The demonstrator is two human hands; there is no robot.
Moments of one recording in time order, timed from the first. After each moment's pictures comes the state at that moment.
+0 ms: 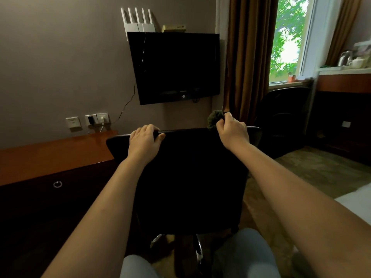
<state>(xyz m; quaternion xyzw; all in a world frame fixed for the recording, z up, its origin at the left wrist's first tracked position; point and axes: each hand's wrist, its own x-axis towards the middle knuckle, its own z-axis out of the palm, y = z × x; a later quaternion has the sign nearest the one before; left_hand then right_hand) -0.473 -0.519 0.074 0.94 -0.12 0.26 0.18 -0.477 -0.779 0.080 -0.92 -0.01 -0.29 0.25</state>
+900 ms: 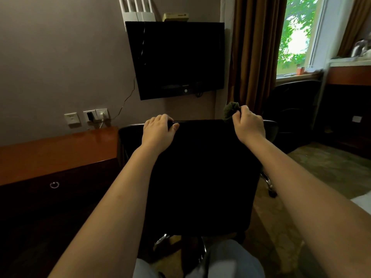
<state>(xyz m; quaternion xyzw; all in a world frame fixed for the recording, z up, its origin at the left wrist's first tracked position) -0.424 -0.561 0.093 0.95 -0.12 0.25 0.17 -0.431 -0.817 0.080 -0.90 0.02 -0.32 0.28</state>
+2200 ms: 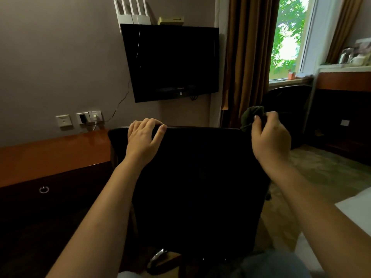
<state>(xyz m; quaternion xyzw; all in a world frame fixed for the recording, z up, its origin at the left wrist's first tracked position) -0.432 -0.529 0.068 0.88 -0.20 0.35 0.24 -0.490 -0.828 0.064 -0.81 0.07 -0.54 0.24</state>
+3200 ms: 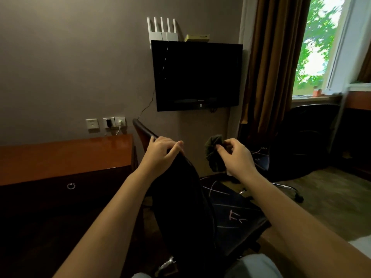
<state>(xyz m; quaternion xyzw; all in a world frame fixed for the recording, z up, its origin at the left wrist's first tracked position) -0.455 -0.507 0.077 0.90 -0.22 0.28 0.26 -0.468 -0.734 0.069 -0.85 -0.05 -0.24 0.46</state>
